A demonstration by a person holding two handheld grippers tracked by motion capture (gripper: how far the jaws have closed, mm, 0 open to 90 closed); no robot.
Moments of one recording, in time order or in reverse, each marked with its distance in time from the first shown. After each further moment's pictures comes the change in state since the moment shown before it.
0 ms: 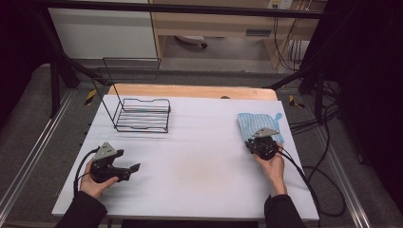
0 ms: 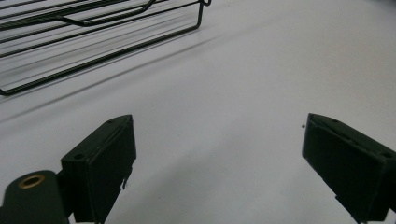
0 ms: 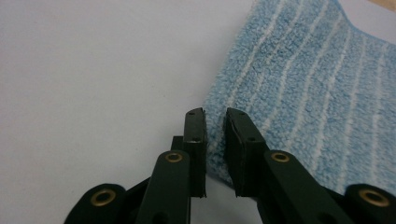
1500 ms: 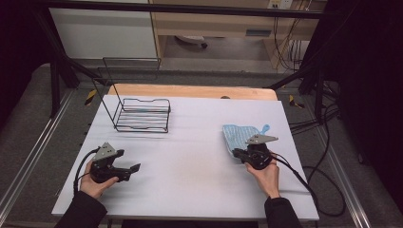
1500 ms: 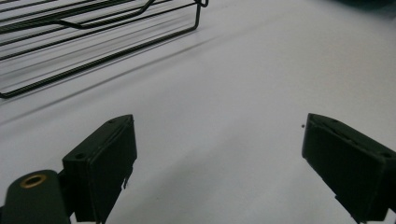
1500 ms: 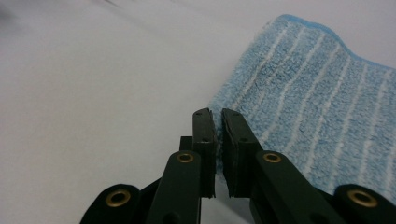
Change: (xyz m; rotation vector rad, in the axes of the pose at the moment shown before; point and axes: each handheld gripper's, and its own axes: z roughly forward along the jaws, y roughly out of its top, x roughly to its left) left arm -0.001 0.001 -0.001 0.001 -0.002 0.009; right arm 0.052 0.015 -0.039 -0.054 0.237 0.088
